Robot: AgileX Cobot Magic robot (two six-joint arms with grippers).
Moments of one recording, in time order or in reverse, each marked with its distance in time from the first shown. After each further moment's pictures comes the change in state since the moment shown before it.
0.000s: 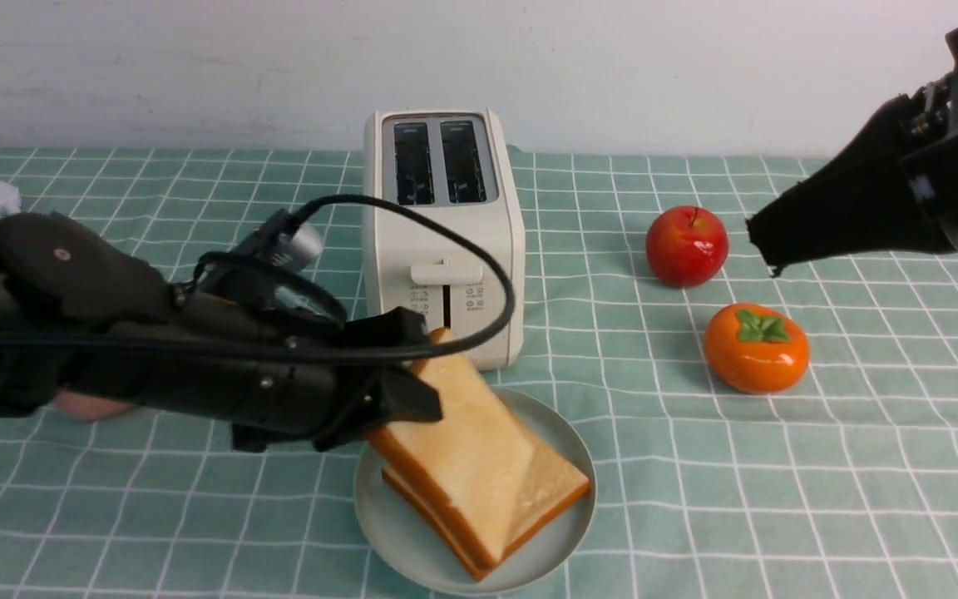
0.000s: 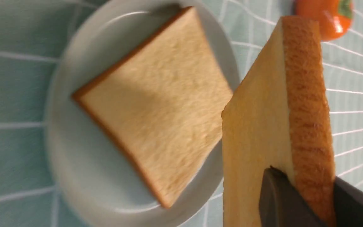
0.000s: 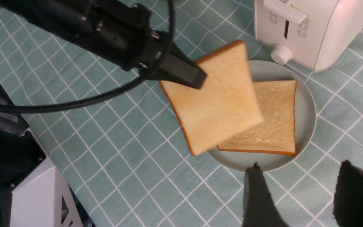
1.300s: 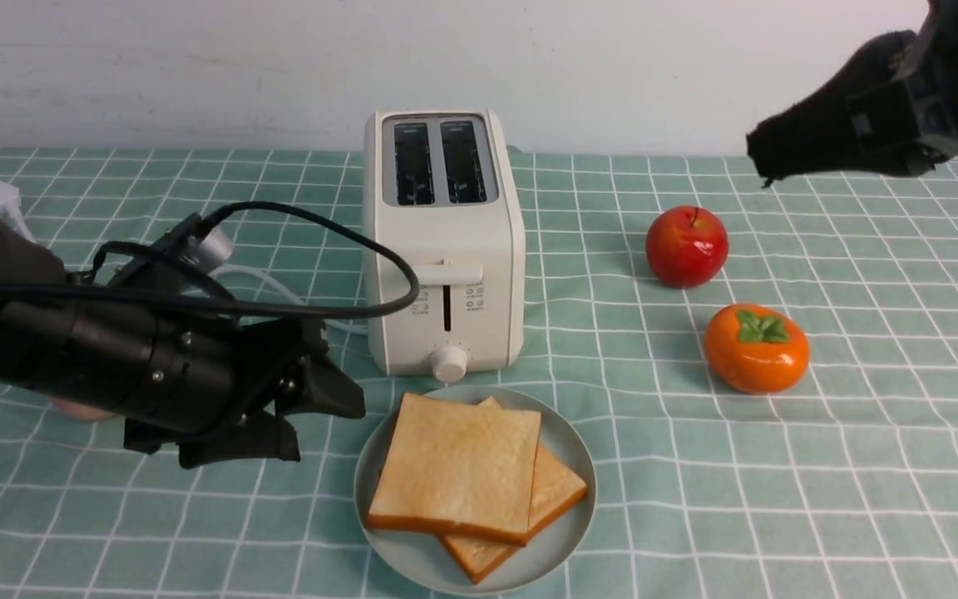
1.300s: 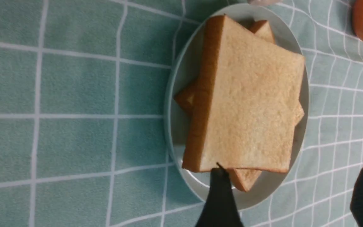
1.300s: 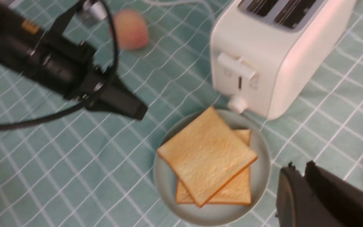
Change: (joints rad) right arm 0.000 0.022 0.000 -0.078 -0.225 0.036; left arm 0.195 -0.037 -0.001 0.256 0.164 -0.121
